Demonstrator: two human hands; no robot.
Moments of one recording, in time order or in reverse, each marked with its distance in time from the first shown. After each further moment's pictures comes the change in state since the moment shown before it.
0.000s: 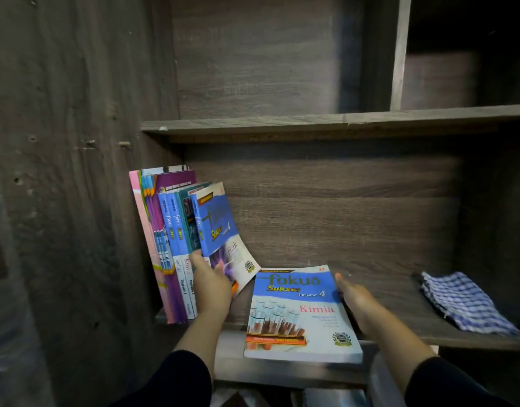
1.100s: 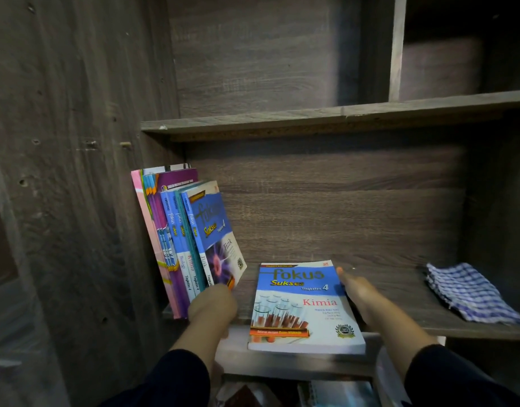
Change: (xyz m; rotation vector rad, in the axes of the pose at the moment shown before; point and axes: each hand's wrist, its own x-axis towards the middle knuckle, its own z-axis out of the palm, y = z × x) left_hand -0.006 -0.012 -0.013 1.078 -0.453 -0.093; right_hand 0.006 0.001 -0.003 -0.081 -0.026 0.019
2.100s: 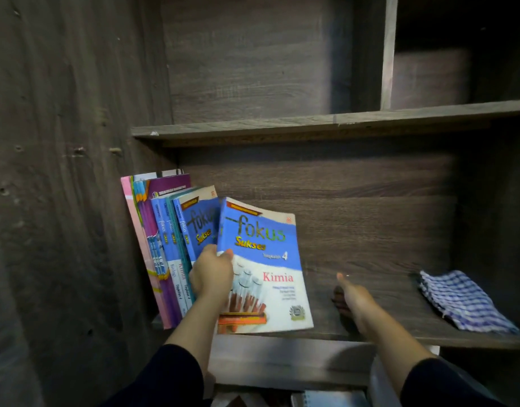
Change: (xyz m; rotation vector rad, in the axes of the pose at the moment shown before) left_hand 0.002 0.034 -0.041 -0.723 0.395 0.061; right_hand 0.042 0.016 -0.002 0.180 0.111 -0.018
